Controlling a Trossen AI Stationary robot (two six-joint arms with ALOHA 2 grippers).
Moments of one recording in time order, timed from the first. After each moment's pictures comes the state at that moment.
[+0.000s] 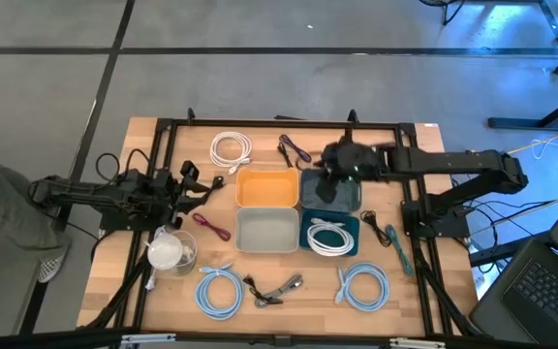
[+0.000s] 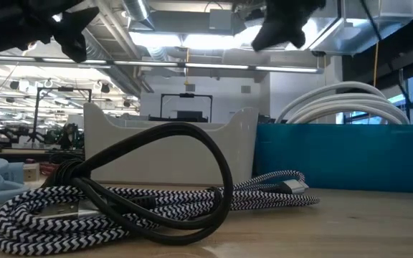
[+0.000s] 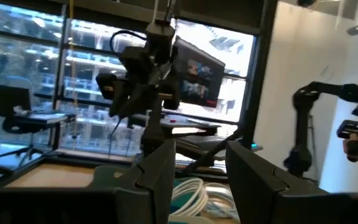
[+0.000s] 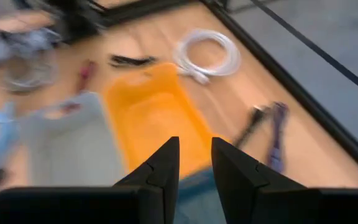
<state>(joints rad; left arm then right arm) 0.00 0.23 0.03 0.52 0.05 -0.20 -0.05 1.31 1.17 -0.56 0.28 0.27</state>
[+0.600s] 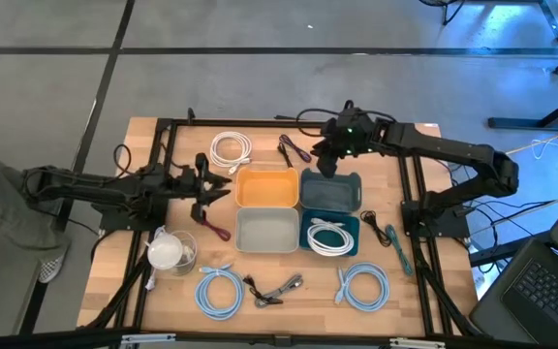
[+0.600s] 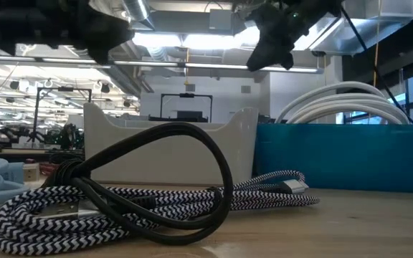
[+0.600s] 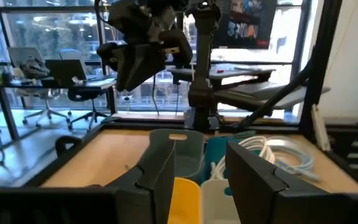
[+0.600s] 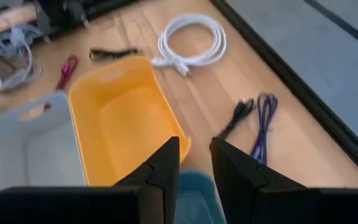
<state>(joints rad) 0.08 0.65 0.22 0.50 -0.01 -0.01 -0.34 1.37 1.17 -0.49 -0.05 0.15</state>
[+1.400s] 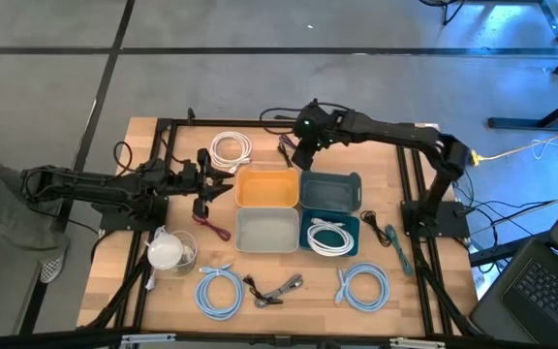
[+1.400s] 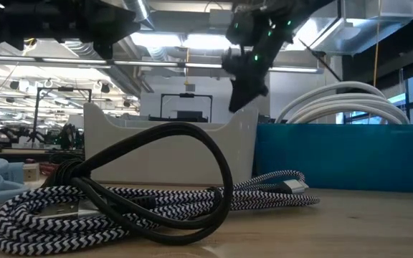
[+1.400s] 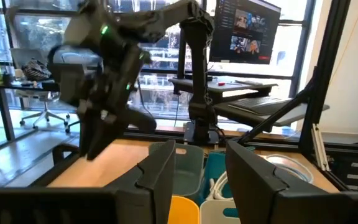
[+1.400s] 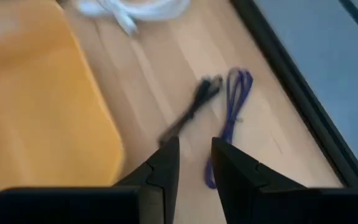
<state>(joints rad) 0.10 0.69 0.26 0.54 0.00 -0.07 -0.41 1.80 1.45 -0.66 0.04 0.00</state>
